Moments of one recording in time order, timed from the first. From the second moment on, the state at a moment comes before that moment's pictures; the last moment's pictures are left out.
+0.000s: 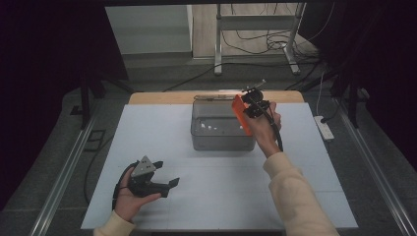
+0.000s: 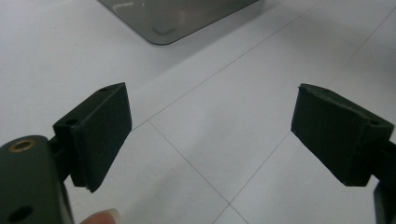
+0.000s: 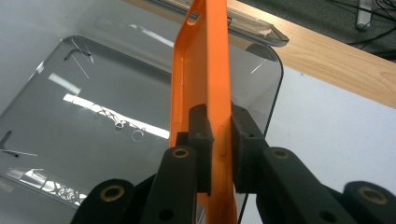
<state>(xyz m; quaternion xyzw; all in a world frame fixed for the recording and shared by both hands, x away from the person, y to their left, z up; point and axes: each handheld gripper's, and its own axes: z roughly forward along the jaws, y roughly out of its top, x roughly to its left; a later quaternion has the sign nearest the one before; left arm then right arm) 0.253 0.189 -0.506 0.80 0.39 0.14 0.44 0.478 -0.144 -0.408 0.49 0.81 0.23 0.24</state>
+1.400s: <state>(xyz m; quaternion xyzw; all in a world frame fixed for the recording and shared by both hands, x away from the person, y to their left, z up) 0.253 0.189 -0.504 0.80 0.39 0.14 0.44 0.481 -0.141 -0.422 0.49 0.81 0.21 0.24</state>
